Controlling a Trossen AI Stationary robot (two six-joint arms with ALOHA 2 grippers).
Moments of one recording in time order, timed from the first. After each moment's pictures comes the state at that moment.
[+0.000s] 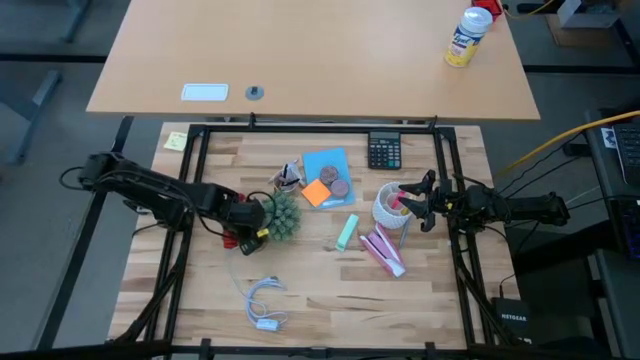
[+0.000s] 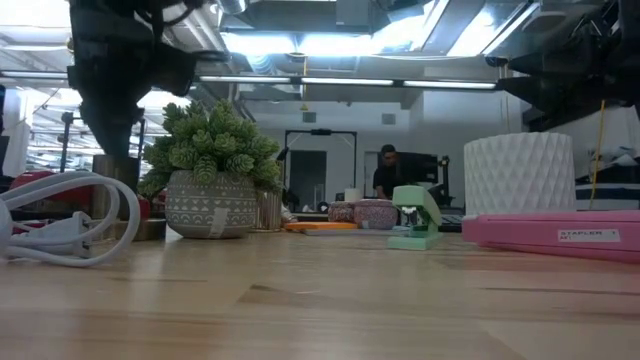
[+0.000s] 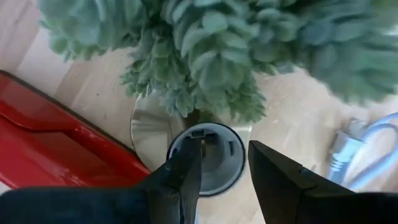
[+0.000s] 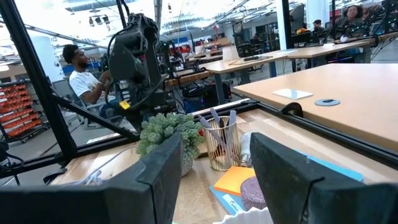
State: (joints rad) left arm -0.17 1.30 0.82 -0.82 -0.02 -0.77; right arm 0.09 0.00 0.02 0.10 0.28 0.18
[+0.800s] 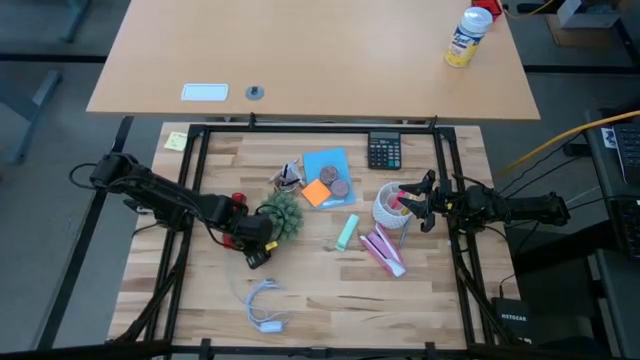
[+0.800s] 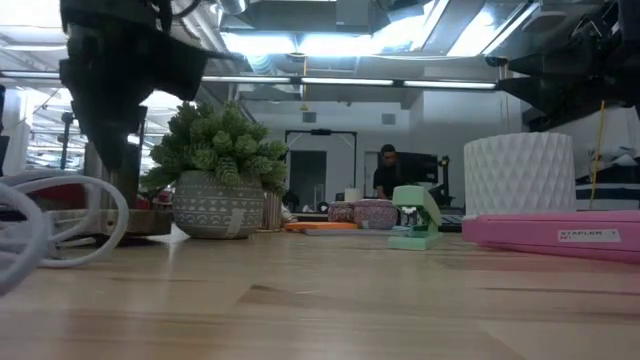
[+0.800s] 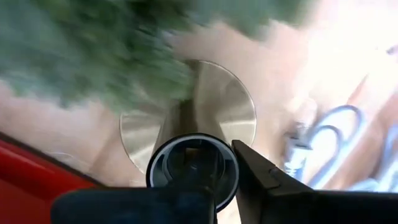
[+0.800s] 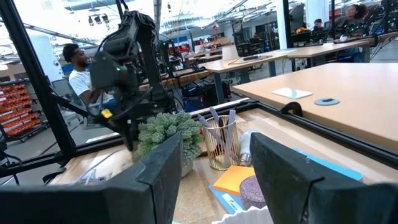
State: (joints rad) left arm -0.29 1.42 0.87 -0.70 0.06 -0.87; right arm 0.09 0.00 0.02 0.10 0.28 0.18
